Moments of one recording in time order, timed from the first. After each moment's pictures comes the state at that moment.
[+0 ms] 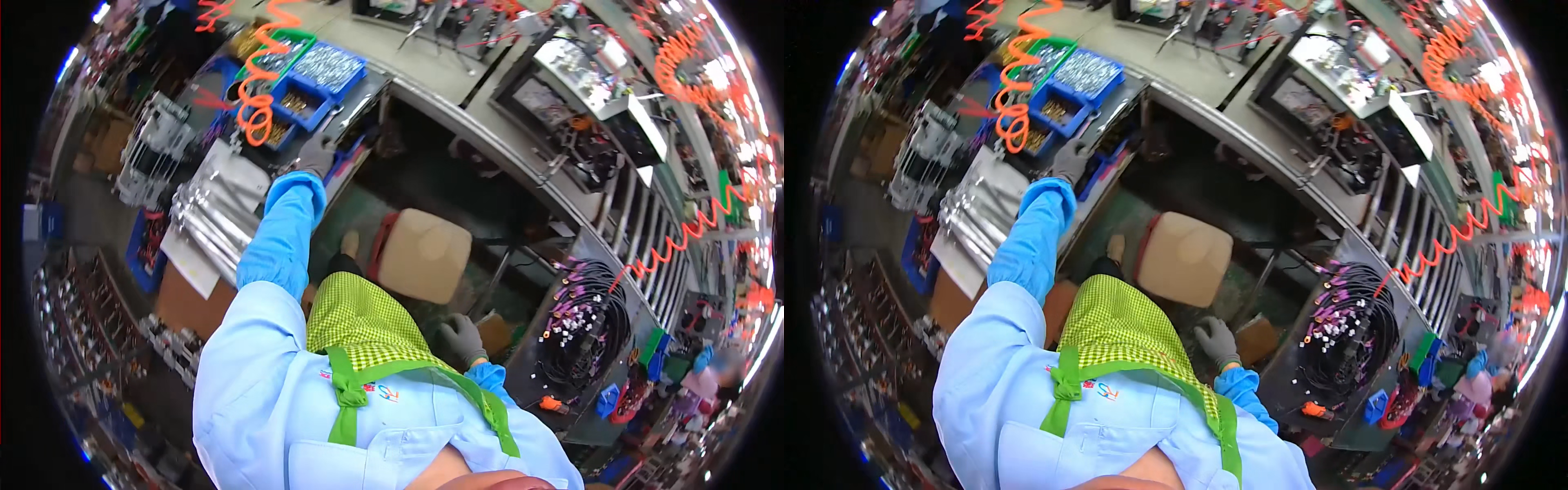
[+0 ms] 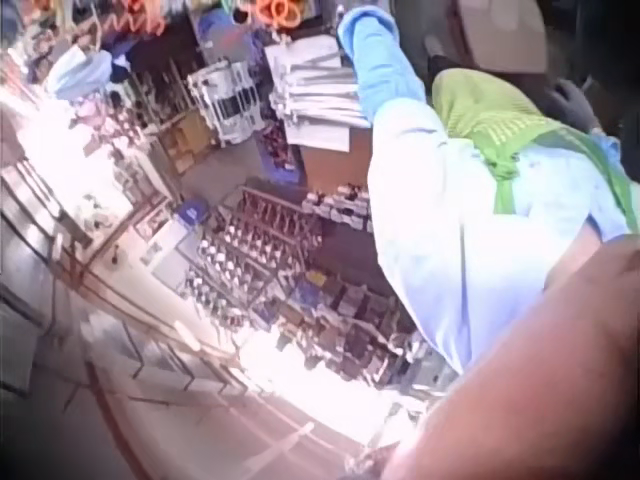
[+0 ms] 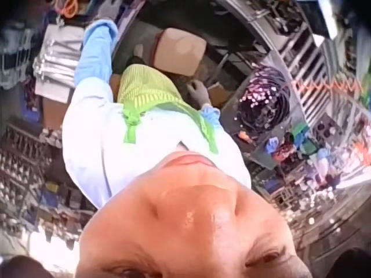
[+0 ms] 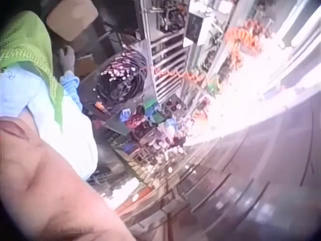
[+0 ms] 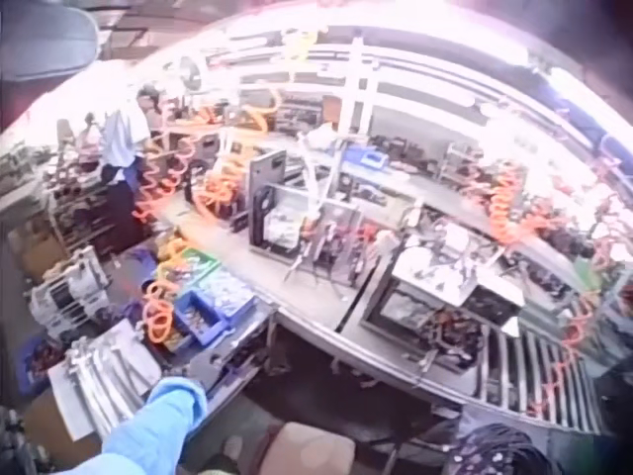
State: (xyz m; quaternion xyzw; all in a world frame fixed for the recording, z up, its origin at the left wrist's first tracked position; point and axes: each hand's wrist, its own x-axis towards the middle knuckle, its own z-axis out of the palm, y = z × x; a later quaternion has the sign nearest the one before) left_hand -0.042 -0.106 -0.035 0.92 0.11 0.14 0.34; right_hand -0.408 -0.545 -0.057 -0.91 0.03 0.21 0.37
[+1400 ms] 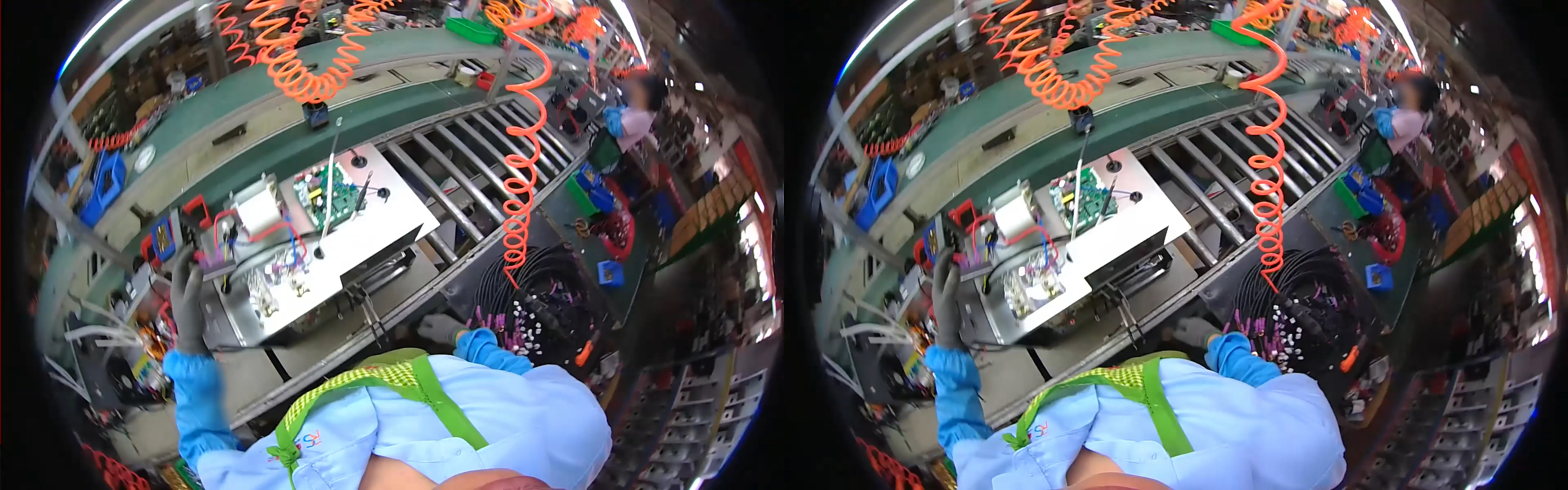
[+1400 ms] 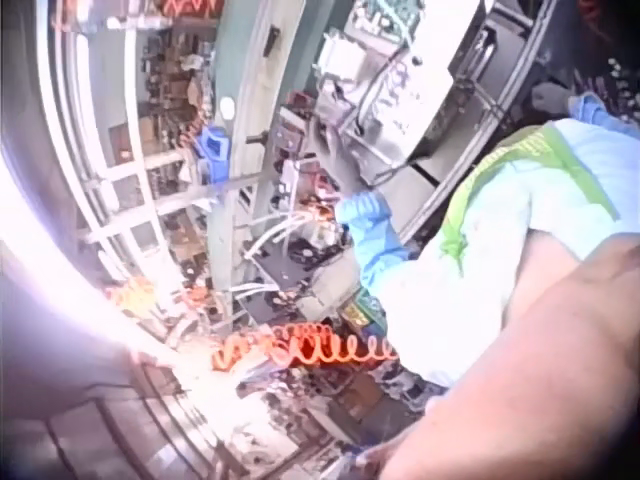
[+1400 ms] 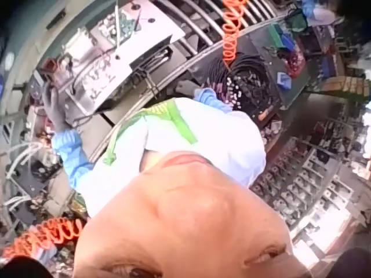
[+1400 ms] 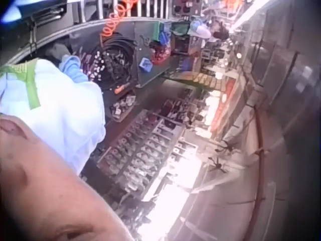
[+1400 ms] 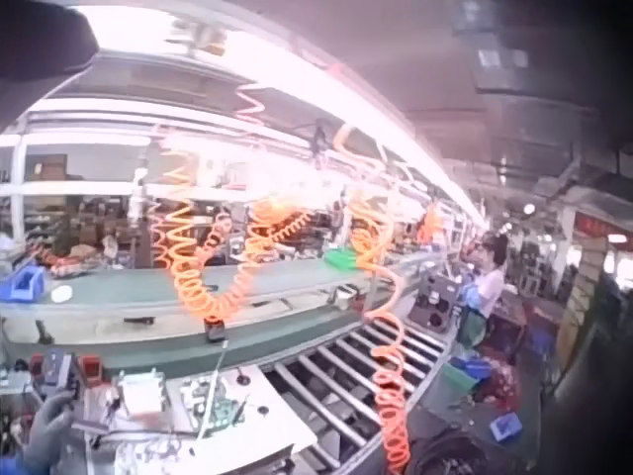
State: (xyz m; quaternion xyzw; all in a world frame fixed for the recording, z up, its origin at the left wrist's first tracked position) left_hand 0.341 -0.538 0.254 0.71 -0.36 -0.10 0.60; right_hand -0.122 -0.805 -0.020 -0.86 0.32 0.15 0.37
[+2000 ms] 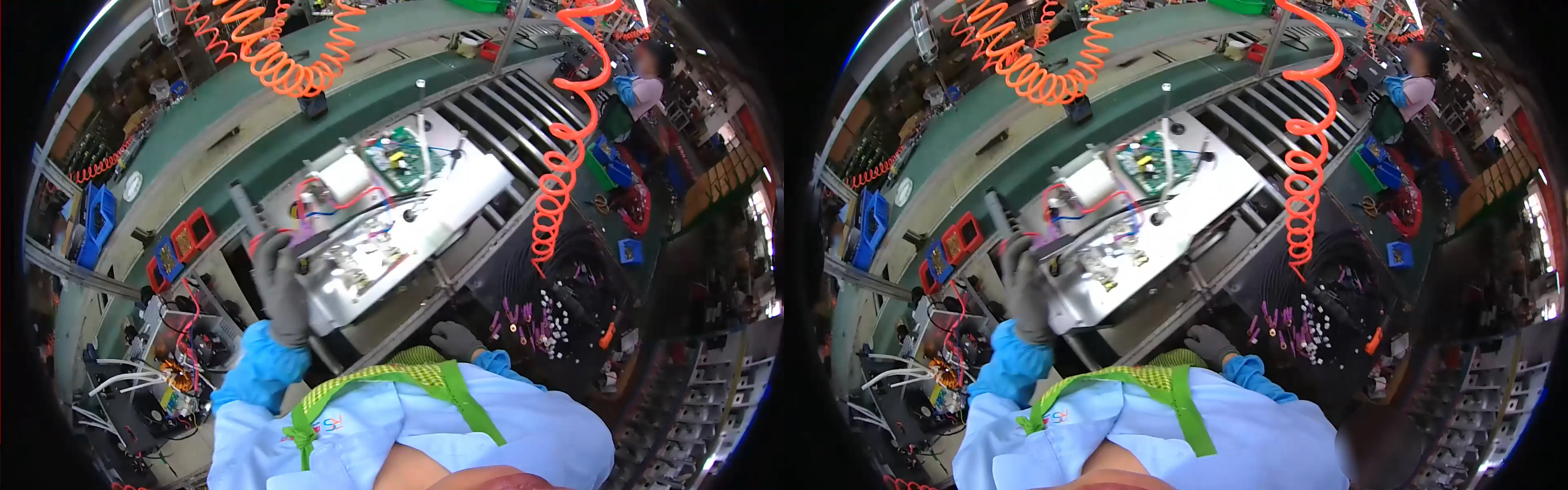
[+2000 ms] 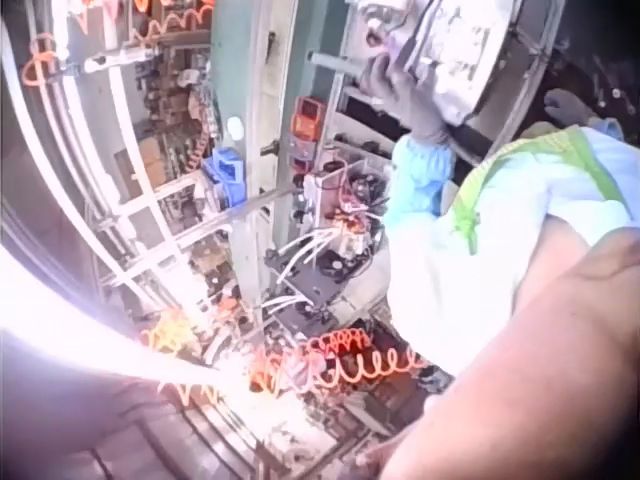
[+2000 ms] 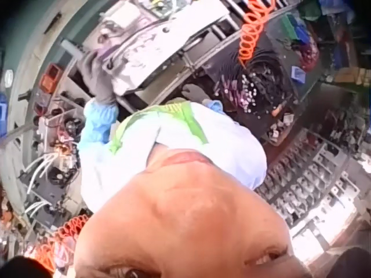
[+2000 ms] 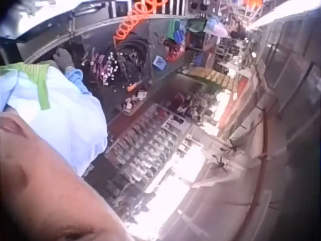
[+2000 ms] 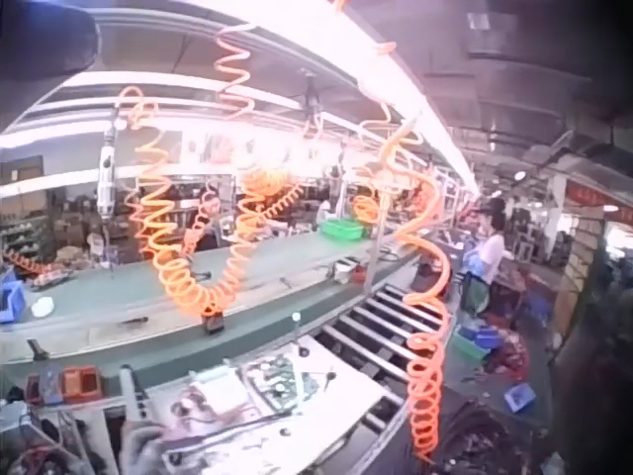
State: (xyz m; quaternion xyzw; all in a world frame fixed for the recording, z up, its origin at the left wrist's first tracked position) left_hand 0.264 -0.681 0.251 0.61 -0.34 -0.14 0.70; right_hand -0.084 -0.752 0.006 -0.83 0.36 -0.02 0.42
